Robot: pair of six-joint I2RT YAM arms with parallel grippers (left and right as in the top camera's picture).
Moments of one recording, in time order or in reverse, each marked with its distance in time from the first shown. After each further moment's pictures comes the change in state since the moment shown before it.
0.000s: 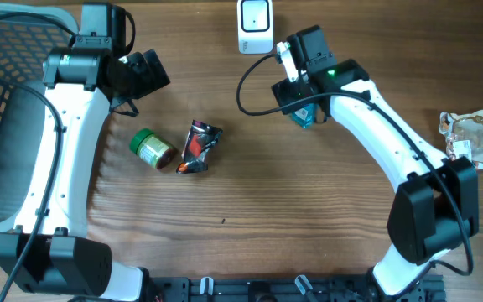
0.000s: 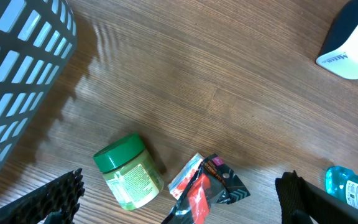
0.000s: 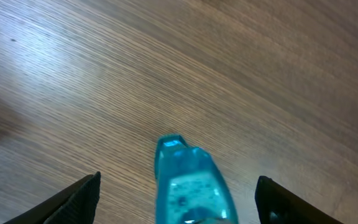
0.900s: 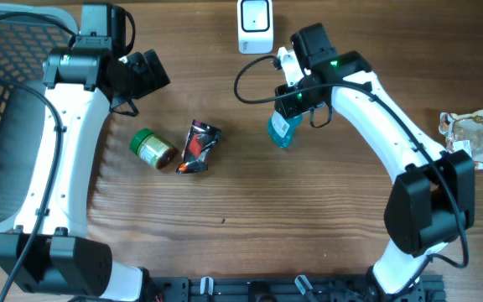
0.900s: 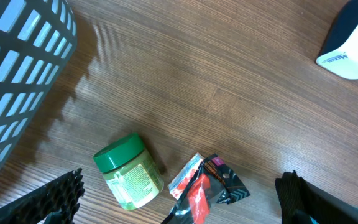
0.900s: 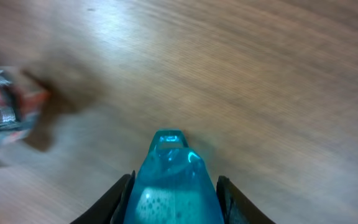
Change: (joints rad) left arm 0.000 0.000 0.000 0.000 0.000 0.000; right arm -0.021 0.033 0.087 -0.207 -0.314 0.138
